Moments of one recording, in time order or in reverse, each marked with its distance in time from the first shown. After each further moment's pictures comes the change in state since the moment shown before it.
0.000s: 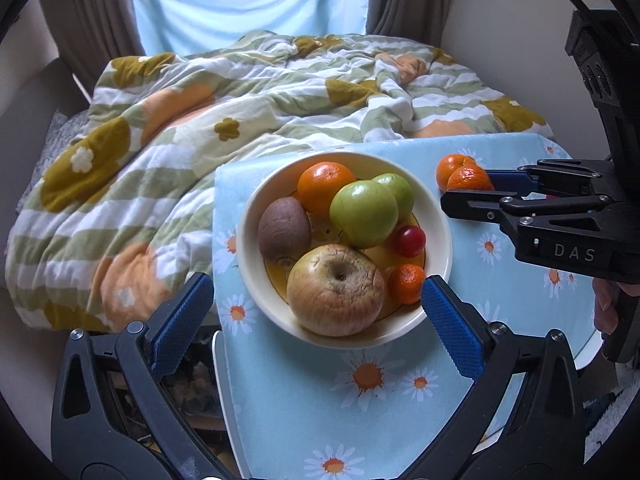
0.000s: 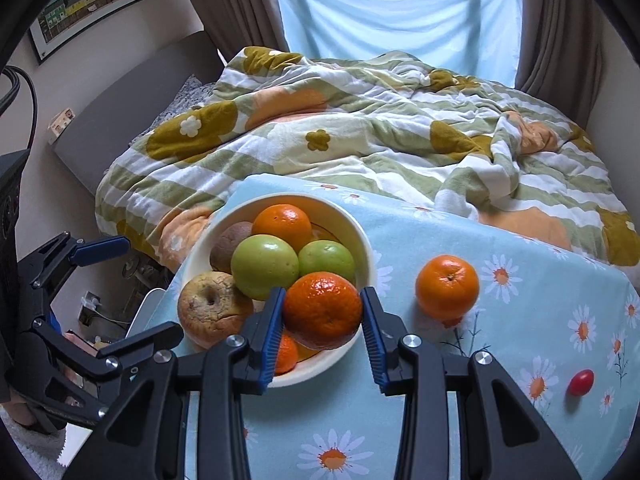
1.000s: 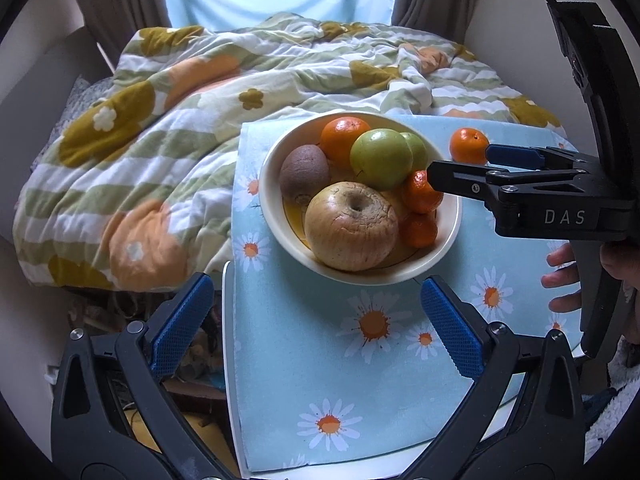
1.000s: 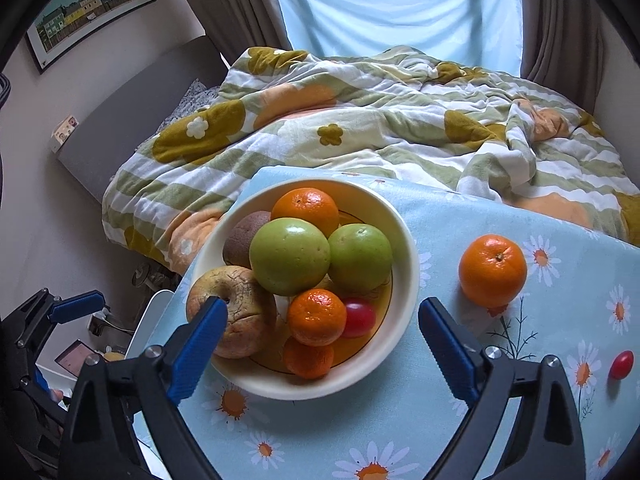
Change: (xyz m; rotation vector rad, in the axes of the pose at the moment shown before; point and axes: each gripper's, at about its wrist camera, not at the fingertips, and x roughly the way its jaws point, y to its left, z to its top) left arm -0.015 0.002 -0.035 -0.077 0.037 0.039; right arm 0.014 0.005 -0.012 0.049 -0.037 0.004
